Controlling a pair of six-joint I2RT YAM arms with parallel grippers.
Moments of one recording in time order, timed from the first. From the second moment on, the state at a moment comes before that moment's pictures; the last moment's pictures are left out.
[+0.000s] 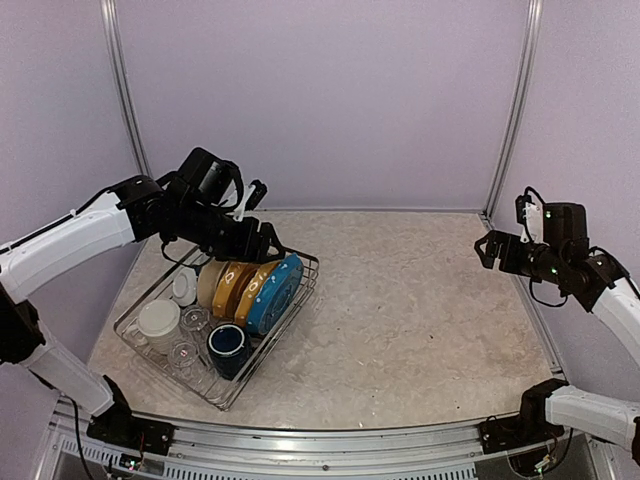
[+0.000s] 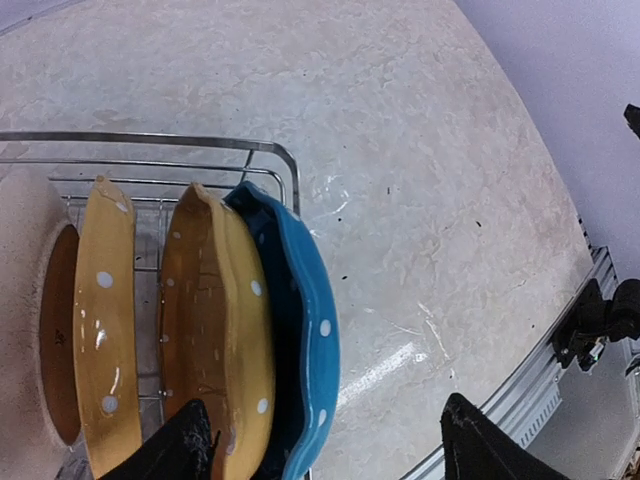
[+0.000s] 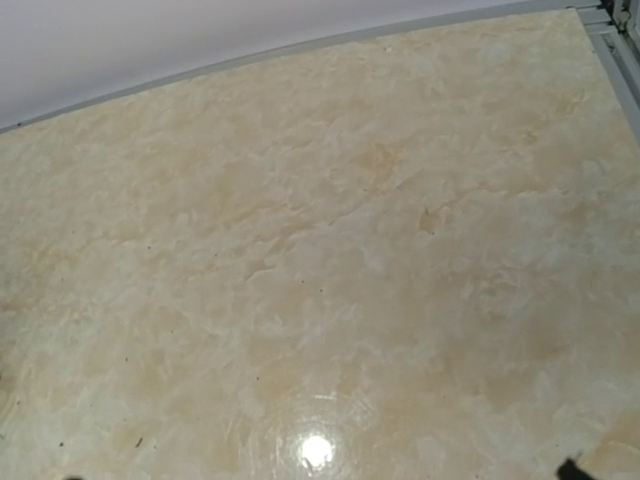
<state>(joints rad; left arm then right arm) -0.77 1.46 1.43 -0.76 0.13 -0.44 0.23 0.84 0.83 -0.51 0.02 0.32</state>
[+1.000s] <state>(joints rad) -0.27 1.64 1.55 -0.95 0.50 -0.29 0.23 0.97 0.88 -0.57 -0.05 0.30</state>
